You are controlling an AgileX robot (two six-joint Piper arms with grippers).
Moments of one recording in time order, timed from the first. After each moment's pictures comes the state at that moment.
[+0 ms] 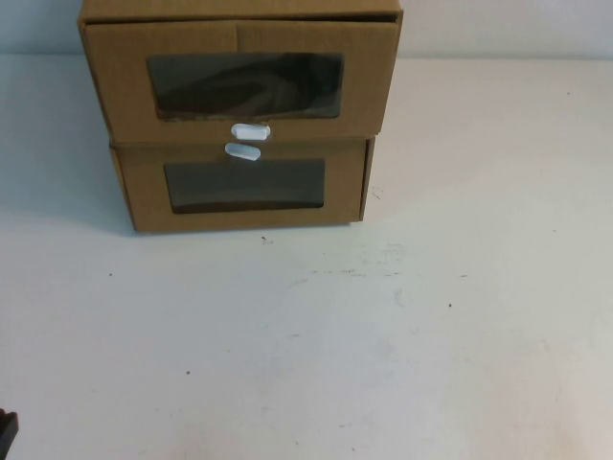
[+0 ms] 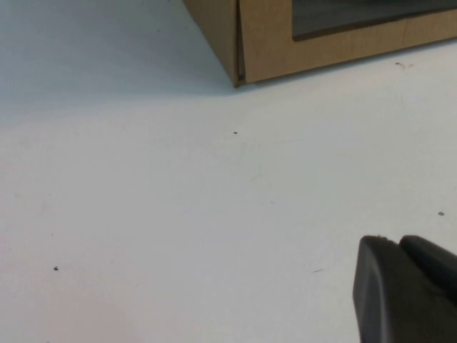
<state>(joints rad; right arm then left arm) -0.06 -0.01 0.03 0.11 0.35 -0.01 -0.09 0.13 0.03 -0.51 0.32 0.61</state>
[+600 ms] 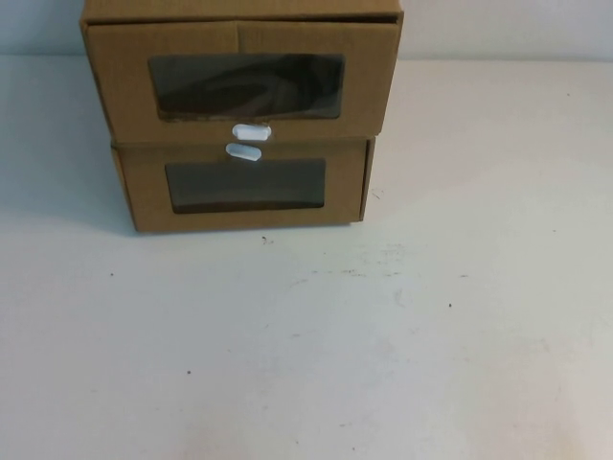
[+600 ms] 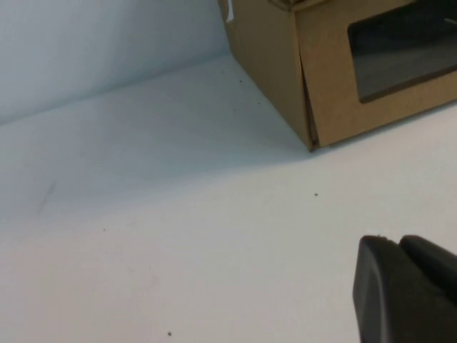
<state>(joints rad) -0.06 -0.01 0.03 0.11 0.35 -0.01 -0.09 0.00 0.03 -0.20 0.26 0.47</state>
